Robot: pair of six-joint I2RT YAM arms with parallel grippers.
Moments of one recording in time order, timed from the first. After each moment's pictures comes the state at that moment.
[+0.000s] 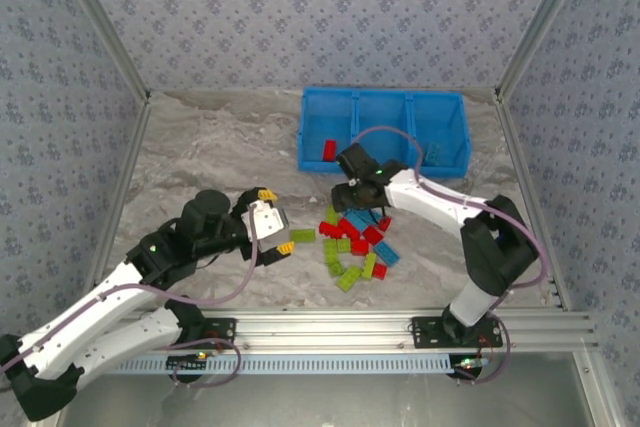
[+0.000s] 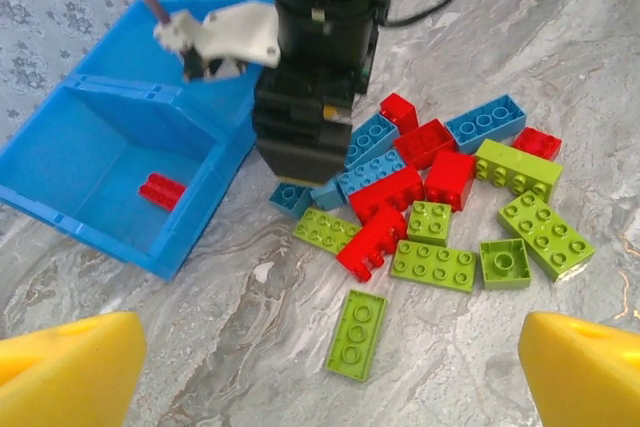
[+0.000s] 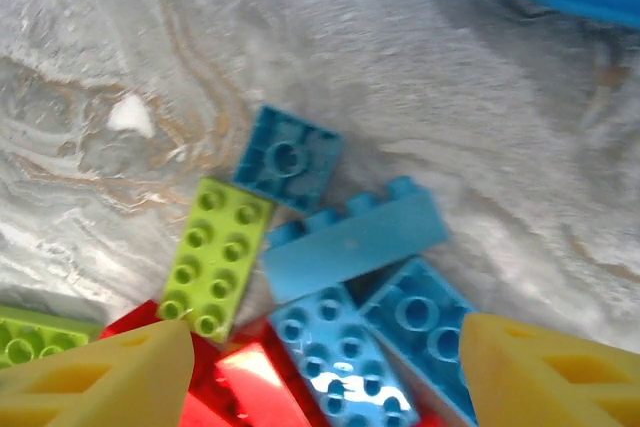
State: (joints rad) left arm -0.84 0.73 0.77 -0.53 0.15 0.45; right arm 0.71 1.66 1.17 -0.66 0.12 0.45
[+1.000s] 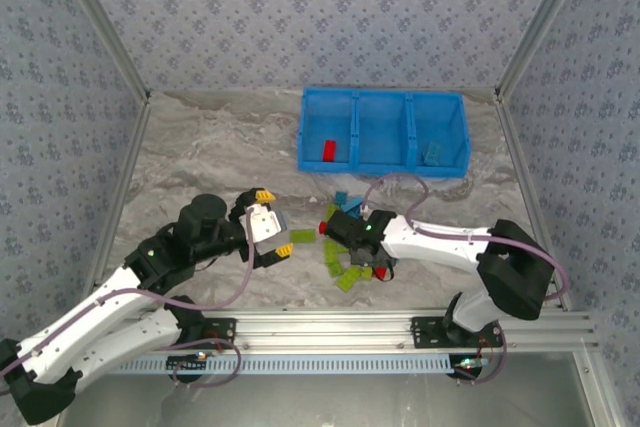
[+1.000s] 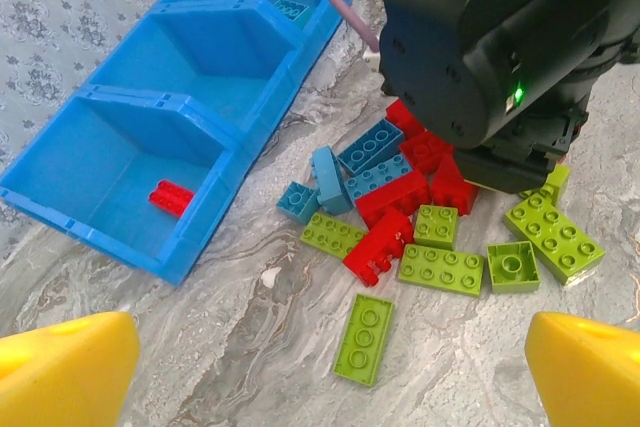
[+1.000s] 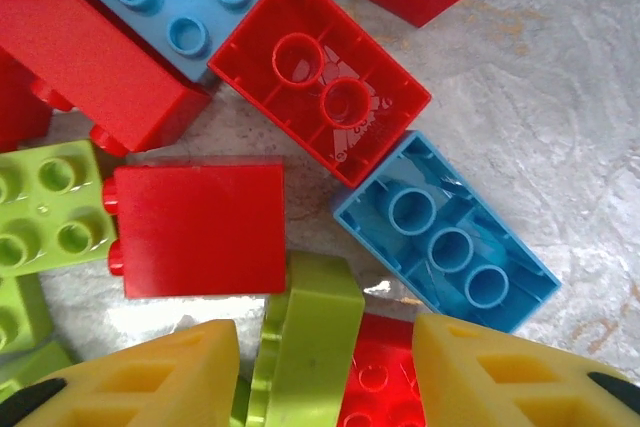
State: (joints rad) left arm -0.84 0.70 0.74 -0.50 0.15 0.46; right arm 1.02 1.51 0.90 -0.89 0.30 1.07
